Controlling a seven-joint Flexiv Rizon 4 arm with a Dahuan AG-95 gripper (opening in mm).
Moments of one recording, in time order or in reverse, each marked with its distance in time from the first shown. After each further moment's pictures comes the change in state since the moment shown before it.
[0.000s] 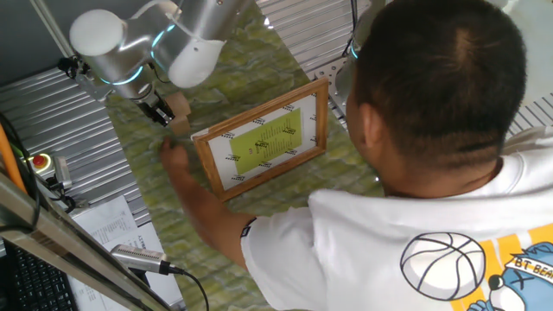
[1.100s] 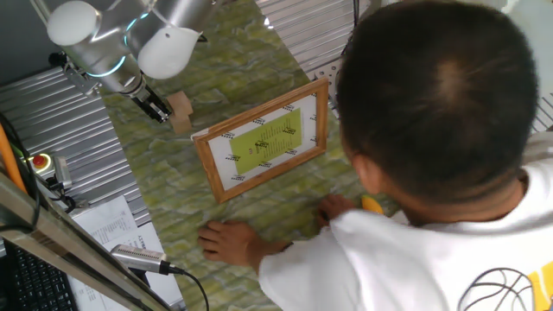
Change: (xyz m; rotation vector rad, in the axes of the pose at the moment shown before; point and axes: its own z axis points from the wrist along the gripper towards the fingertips) arm 0.003 0.001 -0.003 -0.109 0.045 0.028
